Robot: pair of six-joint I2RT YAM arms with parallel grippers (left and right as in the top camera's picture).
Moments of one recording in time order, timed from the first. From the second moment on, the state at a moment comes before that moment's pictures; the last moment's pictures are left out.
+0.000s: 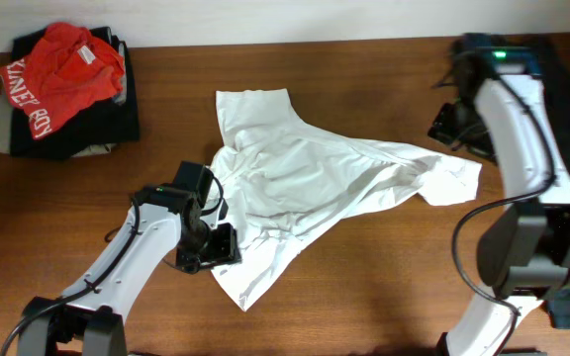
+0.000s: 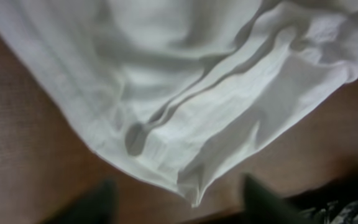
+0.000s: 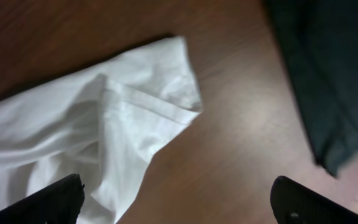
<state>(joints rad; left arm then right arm) -0.26 1.54 0.93 -1.01 0.32 -0.29 -0.09 1.99 1.88 -1.44 0.25 0.55</state>
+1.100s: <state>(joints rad) -0.42 1.65 0.98 -0.69 0.35 -0.17 -0.20 1.99 1.88 -1.42 0.02 0.31</state>
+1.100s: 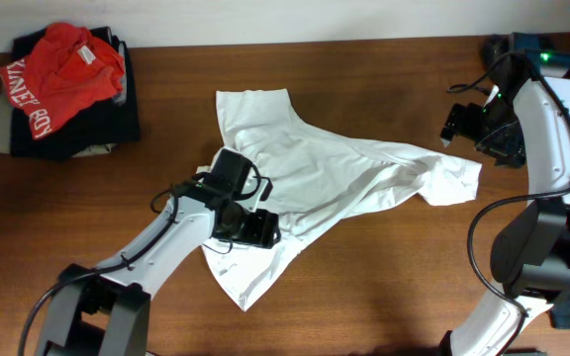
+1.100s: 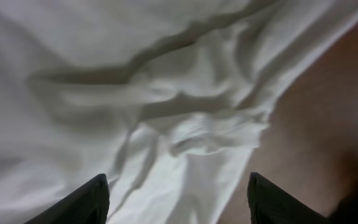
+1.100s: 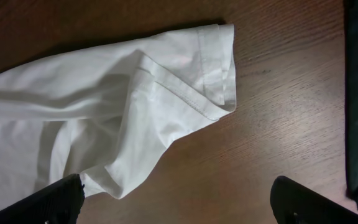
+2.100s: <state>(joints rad) -0.49 1.74 1.00 -0.60 0.41 -0.26 -0.20 1.99 1.88 -1.42 0.02 0.31</state>
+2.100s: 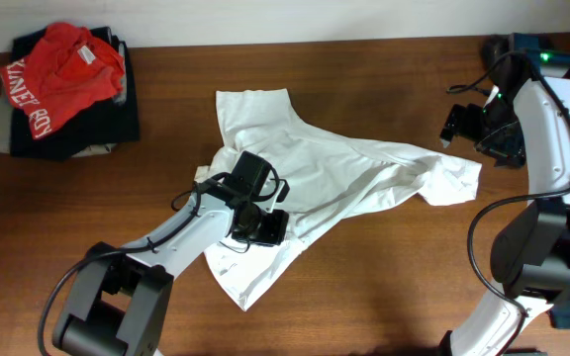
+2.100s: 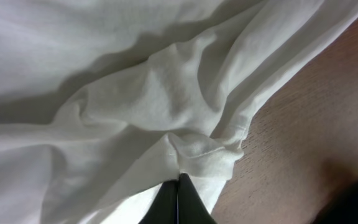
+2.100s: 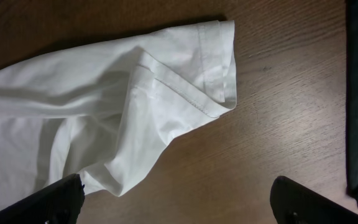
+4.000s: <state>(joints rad) -0.18 1.18 1.36 -1.04 0.05 -0.20 0.15 1.99 1.74 -1.21 -0.52 -0.27</state>
